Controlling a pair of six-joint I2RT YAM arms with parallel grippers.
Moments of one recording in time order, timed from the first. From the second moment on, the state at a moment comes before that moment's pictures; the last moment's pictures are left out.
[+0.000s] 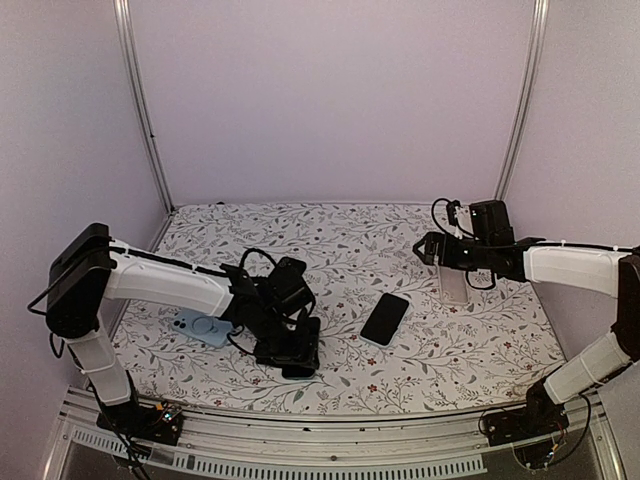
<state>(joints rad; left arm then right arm) -1.03 1.78 1.06 -0.54 0.18 -0.88 0.40 1.43 0.83 -0.01 -0.13 0.41</state>
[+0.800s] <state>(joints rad) -1.06 1.79 1.09 -0.57 0.08 -0.88 0.40 1.43 0.83 -0.05 -0.15 0.41</state>
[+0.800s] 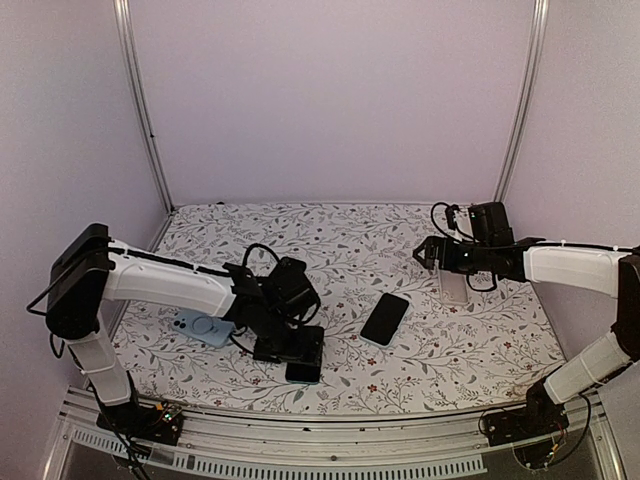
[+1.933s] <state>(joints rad) -0.85 1.47 1.13 -0.36 0.10 -0.53 0.66 1.55 0.77 -0.15 -0.09 0.78</state>
